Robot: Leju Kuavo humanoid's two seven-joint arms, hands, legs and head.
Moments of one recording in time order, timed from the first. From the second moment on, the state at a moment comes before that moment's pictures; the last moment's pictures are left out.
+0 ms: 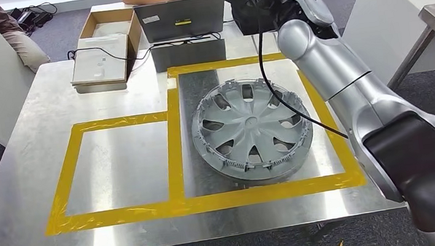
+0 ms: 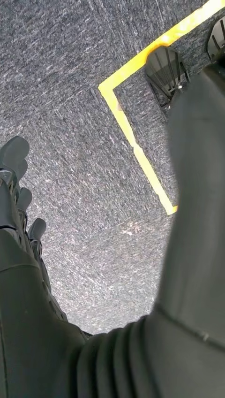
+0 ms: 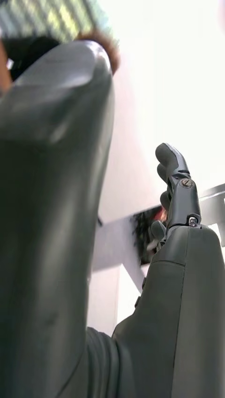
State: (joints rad) left arm -0.16 0.03 -0.20 -0.21 -0.40 -0.02 0.04; right arm -1.18 -0.15 0.55 -0.73 0.70 -0.14 0.04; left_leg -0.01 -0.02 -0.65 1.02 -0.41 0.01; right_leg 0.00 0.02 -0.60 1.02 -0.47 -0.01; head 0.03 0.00
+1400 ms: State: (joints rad) left arm -0.11 0.03 -0.19 -0.21 -0.38 0.02 0.03; right arm -1.08 -0.30 0.42 -1.42 0.51 -0.22 -0.01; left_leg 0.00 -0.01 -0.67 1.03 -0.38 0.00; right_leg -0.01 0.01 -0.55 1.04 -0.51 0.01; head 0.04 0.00
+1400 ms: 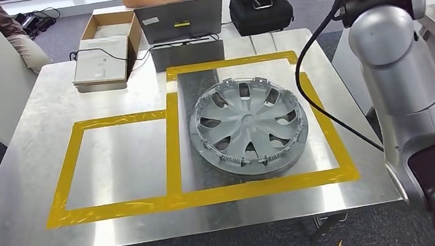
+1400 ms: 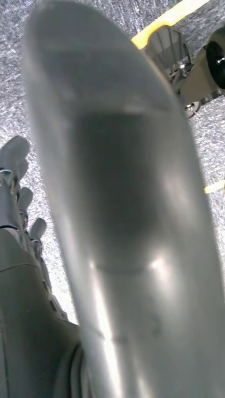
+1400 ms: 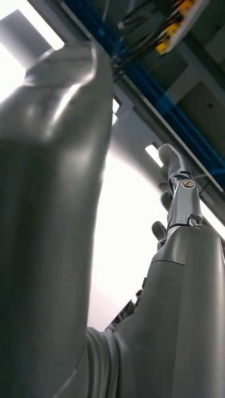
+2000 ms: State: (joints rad) left arm -0.11 0.03 -0.19 -0.21 -0.38 0.02 0.03; right arm -1.07 -0.31 0.42 -1.43 0.52 -0.22 0.00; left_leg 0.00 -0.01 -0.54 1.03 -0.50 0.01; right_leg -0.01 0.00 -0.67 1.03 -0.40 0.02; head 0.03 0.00
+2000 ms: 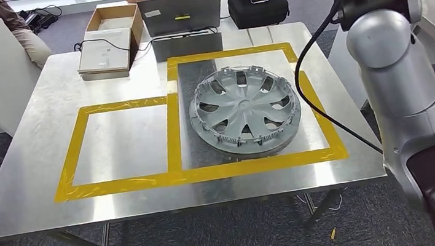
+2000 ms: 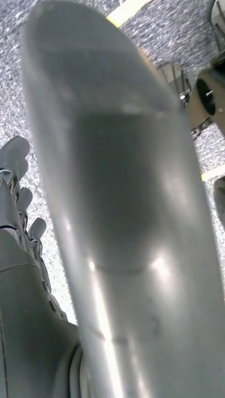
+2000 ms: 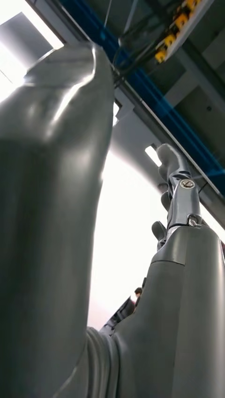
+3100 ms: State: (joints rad) left arm -0.12 0.03 -0.19 -0.21 -0.38 0.02 0.04; right arm -1.05 -0.33 0.41 -1.44 0.54 -0.23 0.00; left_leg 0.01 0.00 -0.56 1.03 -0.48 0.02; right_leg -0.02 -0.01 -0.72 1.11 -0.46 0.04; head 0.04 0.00
